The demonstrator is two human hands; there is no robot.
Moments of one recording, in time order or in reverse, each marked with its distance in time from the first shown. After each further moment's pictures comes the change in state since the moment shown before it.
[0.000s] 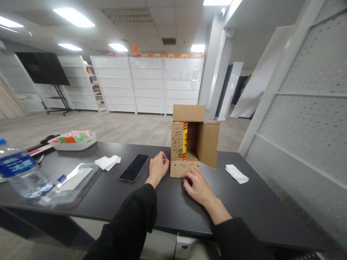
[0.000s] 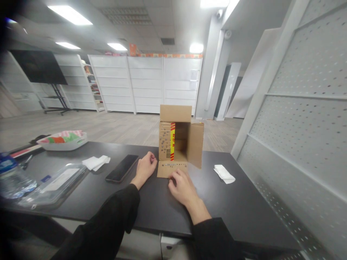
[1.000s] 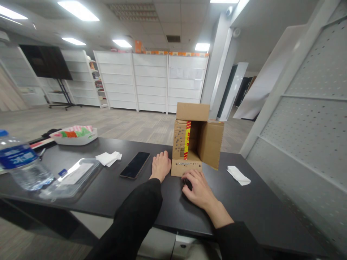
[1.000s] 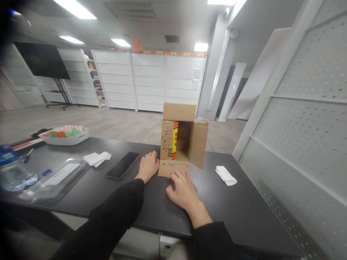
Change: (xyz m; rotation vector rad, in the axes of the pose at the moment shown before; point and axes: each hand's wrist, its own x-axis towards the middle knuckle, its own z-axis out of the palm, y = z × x) left_hand -0.002 0.010 0.007 0.295 -0.088 0.036; right_hand -0.005 -0.017 -0.009 -0.077 -0.050 -0.063
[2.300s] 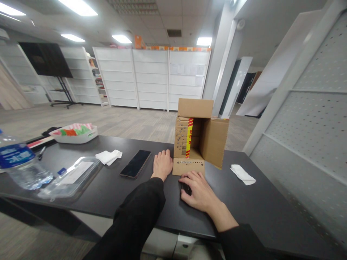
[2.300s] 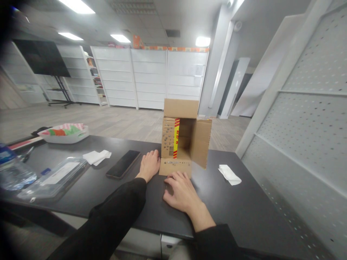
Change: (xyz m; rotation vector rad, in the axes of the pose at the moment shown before) left_hand 0.000 0.002 0.002 0.062 -0.002 0.035; right_hand -0.002 -0.008 -0.002 -0.012 -0.127 -0.077
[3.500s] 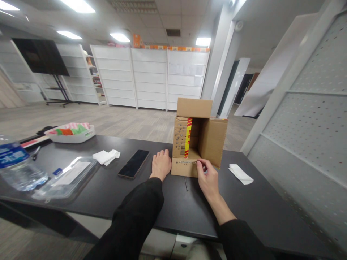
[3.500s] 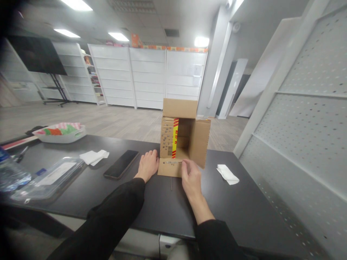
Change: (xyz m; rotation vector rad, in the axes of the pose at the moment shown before) left_hand 0.002 0.001 0.001 0.013 -0.016 -0.014; right_hand 0.017 0.047 0.016 0.330 0.785 0.321
